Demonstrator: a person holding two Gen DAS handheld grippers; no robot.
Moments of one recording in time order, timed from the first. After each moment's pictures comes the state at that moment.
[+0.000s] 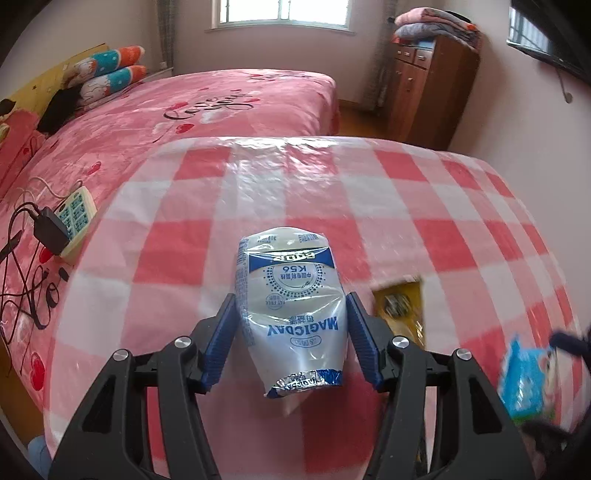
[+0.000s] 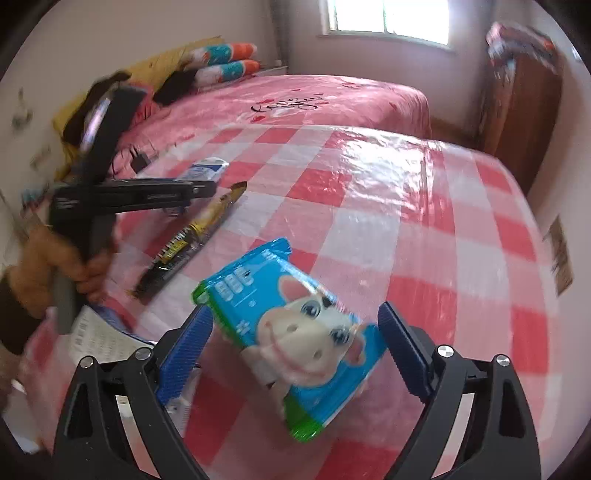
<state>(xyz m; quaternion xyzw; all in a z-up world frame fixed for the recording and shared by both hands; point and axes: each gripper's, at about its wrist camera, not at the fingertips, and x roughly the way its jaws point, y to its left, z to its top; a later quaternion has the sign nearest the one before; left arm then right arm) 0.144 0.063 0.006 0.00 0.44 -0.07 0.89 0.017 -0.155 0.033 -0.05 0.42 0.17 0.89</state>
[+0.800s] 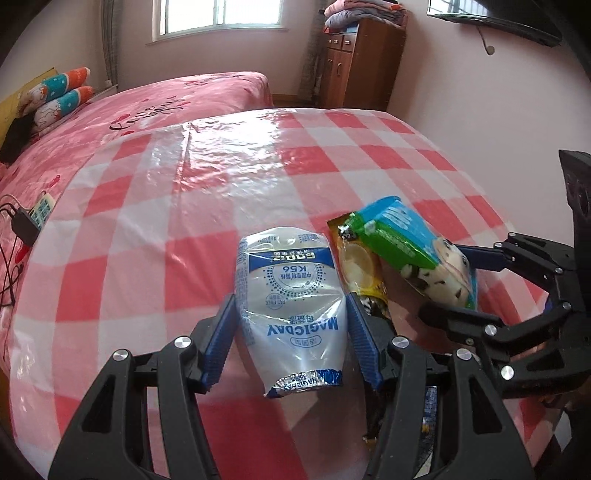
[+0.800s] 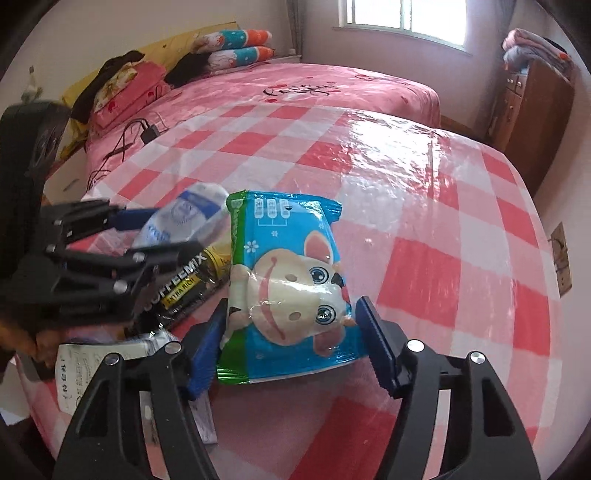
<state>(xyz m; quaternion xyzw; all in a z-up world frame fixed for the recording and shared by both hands) 0.032 0.007 0.006 0.03 0.43 -0.17 0.88 -0.019 -0.166 0.021 -0.04 0.44 0.18 0.88</state>
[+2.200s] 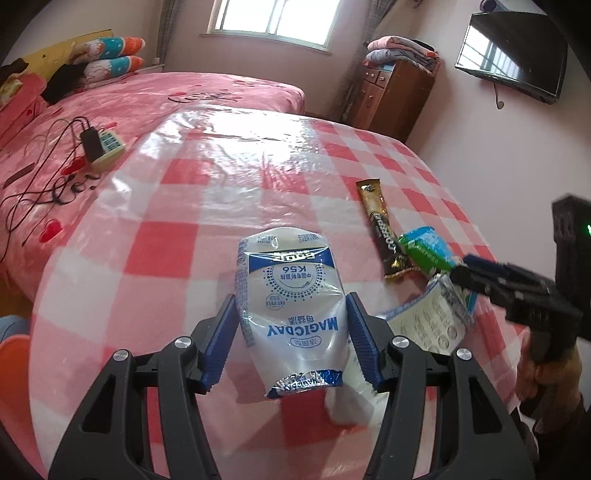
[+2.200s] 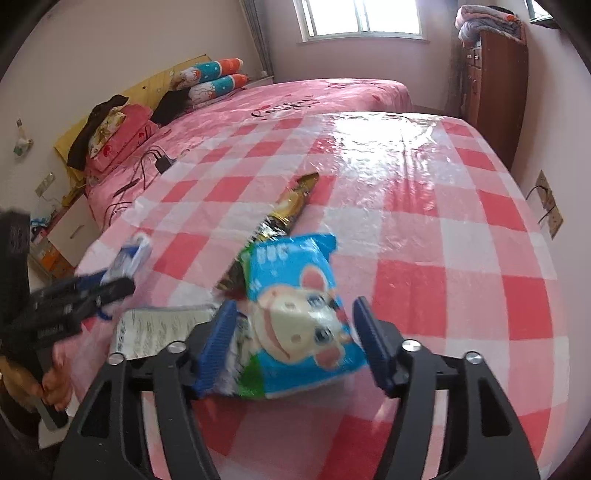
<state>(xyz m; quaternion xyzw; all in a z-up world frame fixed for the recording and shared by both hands) -0.095 0.097 0.023 -0.07 0.41 -0.13 0.90 -0.103 -0.158 0.042 0.04 0.42 0.15 0.89</state>
